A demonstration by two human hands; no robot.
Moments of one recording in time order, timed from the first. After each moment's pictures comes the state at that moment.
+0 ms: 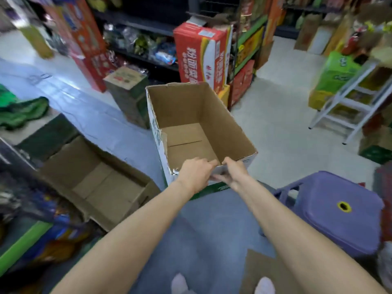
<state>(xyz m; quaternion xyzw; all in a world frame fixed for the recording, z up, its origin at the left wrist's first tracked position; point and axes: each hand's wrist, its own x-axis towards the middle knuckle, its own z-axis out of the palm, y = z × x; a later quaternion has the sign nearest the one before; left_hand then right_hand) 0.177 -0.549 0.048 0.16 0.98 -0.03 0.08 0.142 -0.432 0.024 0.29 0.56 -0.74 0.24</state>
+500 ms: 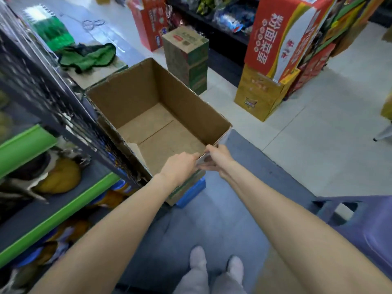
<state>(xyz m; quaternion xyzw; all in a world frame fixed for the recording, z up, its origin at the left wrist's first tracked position) 0.254 -0.774 -0.001 -0.05 0.98 0.06 0.19 0.179 -0.676 -0.020 0.13 0.69 -0.59 0.40</state>
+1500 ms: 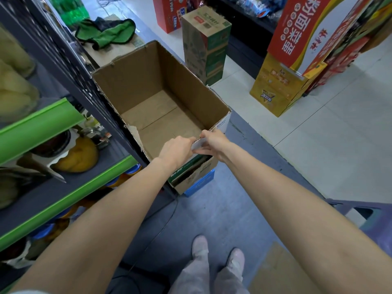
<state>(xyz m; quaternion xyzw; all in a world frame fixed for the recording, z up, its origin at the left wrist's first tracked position) 0.271 -0.835 -0.021 -0.14 0.97 0.11 0.14 0.183 -0.745 -0.025 0.06 0.68 -0.56 0.48</state>
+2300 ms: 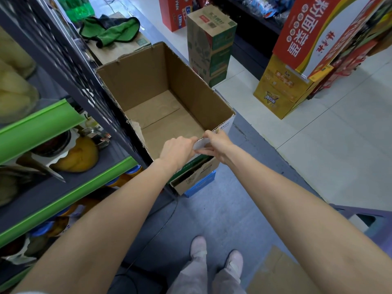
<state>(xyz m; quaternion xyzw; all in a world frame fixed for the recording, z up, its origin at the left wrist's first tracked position) 0.265 -0.839 -0.028 -0.13 0.98 0.07 0.12 0.176 -0.744 -0.026 0.08 0.67 -0.57 0.47</state>
